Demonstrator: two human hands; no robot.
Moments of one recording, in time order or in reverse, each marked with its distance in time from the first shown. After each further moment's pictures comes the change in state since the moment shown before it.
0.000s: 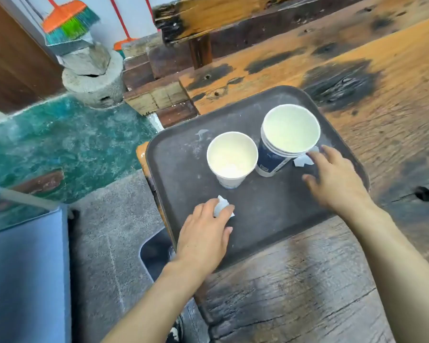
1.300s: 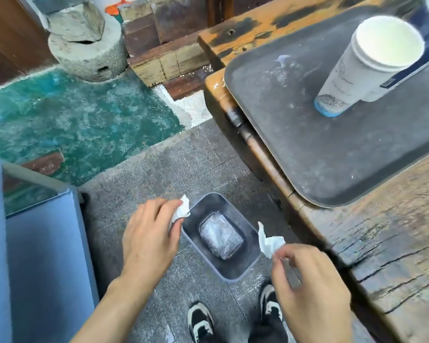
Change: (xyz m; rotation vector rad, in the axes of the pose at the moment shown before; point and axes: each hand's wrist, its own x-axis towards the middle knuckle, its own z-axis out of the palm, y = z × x) left_hand -0.134 -0.292 0.059 -0.059 0.459 0.013; right_hand -0.272 -0.246 0.219 0.263 0.535 -0.081
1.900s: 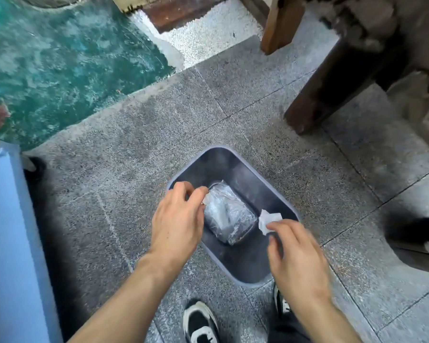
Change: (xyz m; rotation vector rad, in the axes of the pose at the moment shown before) left_hand -0.043 -0.070 0.267 -0.051 -0.243 -0.024; right_hand -0.098 0.144 0.259 -0.132 -0.359 0.132
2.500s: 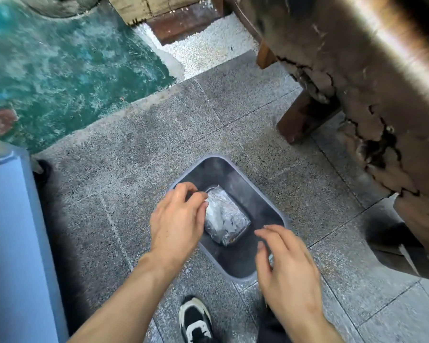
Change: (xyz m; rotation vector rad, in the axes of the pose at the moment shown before) left_hand -0.003 0.020 -0.037 -0.041 0.051 -0.050; right_hand -0.011 -0.039 -0.060 0.045 0.037 -0.033
